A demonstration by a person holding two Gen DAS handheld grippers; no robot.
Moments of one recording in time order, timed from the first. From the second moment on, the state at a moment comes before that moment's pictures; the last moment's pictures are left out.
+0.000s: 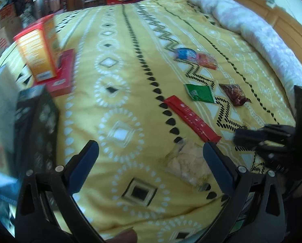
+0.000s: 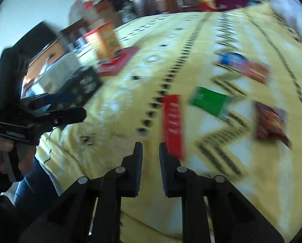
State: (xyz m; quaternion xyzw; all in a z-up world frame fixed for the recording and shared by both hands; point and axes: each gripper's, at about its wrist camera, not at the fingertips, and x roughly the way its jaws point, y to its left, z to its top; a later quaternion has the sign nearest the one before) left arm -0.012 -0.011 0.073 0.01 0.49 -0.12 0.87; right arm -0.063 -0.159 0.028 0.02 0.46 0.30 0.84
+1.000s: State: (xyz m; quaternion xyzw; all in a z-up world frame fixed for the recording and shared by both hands) left arm -0.083 0.021 0.048 -0.06 0.55 -0.15 0.82; right arm 0.055 -0.168 0.000 -0.09 0.47 0.26 0.84
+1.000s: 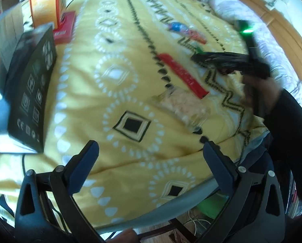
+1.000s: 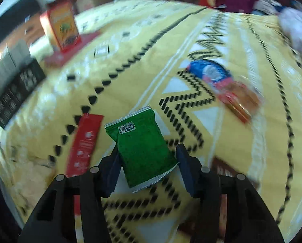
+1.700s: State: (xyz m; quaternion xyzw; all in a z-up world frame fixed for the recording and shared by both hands) left arm -0.070 0.002 0.042 -0.04 0.54 -0.12 0.83; right arm -0.088 -0.140 0.026 -0.07 0.44 0.23 0.86
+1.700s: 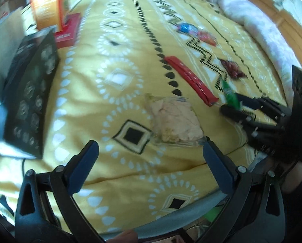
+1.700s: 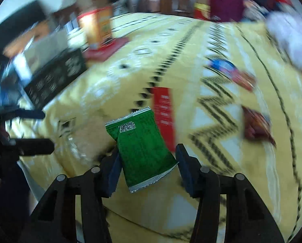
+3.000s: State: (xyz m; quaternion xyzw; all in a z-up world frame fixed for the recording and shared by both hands) left arm -0.059 0.042 0.176 0.02 0.33 -0.04 0.94; right arm -0.070 -0.174 0.109 0.01 0.38 0.23 0.90
